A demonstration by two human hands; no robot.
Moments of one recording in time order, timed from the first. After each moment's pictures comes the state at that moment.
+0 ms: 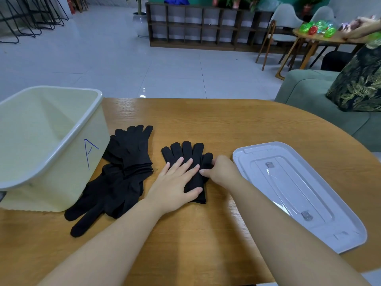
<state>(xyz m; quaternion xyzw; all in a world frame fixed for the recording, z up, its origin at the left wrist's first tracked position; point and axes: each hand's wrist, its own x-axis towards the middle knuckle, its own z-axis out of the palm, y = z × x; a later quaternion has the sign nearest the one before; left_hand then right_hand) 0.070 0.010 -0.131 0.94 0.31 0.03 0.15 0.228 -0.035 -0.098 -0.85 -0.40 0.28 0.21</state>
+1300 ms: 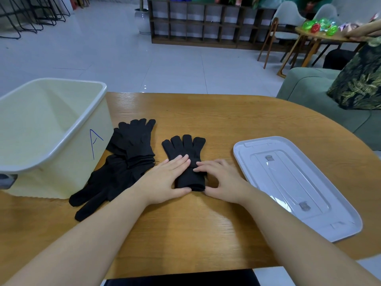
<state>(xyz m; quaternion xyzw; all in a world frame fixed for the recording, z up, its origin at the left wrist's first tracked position) 0.037 0.023 -0.126 0.96 0.24 0.00 0.15 0.227 -0.089 -0.114 -0.69 -0.68 0.18 0.17</state>
